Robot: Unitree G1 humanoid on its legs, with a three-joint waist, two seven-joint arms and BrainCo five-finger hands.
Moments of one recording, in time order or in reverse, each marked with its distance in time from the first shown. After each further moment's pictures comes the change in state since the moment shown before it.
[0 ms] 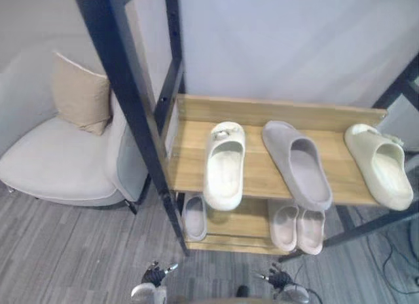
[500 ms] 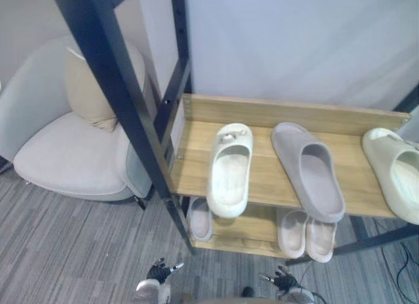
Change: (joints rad) left arm -0.022 -0.005 -0.077 0.012 0.001 0.000 0.006; right arm 0.000 -0.023 -0.031 -0.007 0.022 -0.015 -0.007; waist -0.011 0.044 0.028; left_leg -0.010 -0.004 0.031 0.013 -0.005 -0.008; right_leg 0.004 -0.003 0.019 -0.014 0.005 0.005
